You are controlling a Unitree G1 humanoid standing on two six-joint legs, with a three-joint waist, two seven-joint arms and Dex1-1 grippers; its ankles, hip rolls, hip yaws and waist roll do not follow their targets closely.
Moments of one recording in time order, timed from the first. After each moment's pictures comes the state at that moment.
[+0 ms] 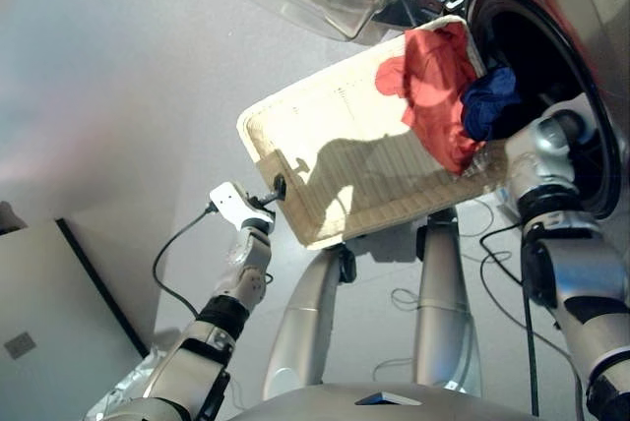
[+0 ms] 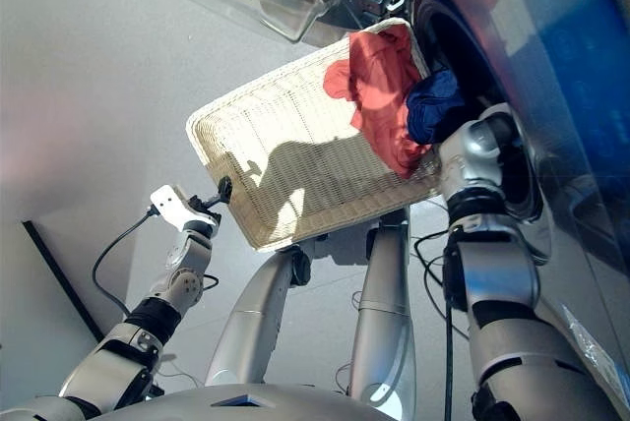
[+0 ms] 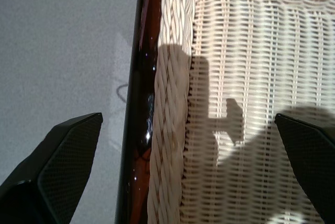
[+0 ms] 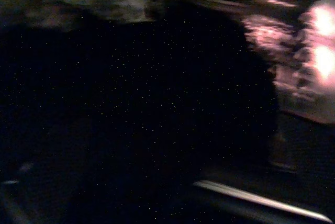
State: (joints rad) left arm -0.32 0.19 -0.30 0.68 -0.94 -0.33 0.10; right arm -0.84 -0.40 0.07 0.93 0.45 -0.33 -0.64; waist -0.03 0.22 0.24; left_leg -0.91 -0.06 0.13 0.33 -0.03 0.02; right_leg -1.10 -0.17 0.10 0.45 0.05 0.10
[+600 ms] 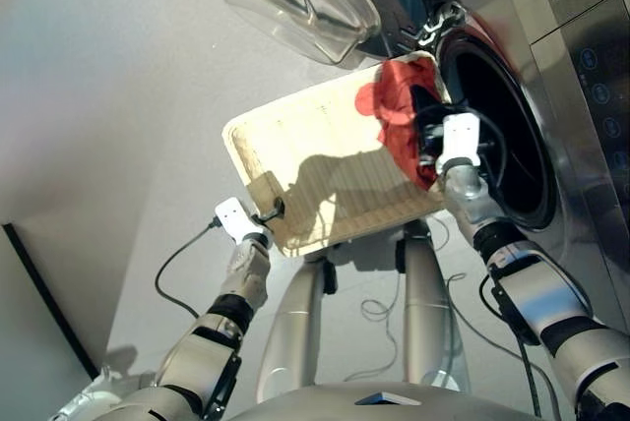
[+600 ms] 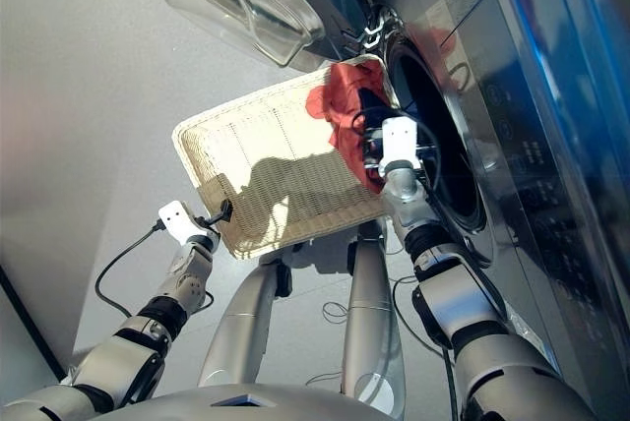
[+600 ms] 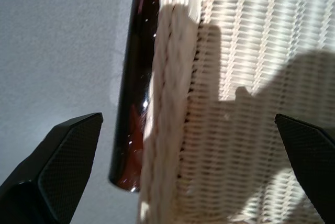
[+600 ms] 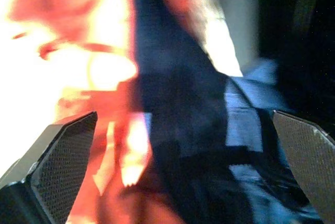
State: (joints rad) left arm -0.39 0.15 -0.25 0.99 -0.88 -0.31 0.04; right arm -0.77 -0.33 0.47 1.05 0.32 -0.26 -0.19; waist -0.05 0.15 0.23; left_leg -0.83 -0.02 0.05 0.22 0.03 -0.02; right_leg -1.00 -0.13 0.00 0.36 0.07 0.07
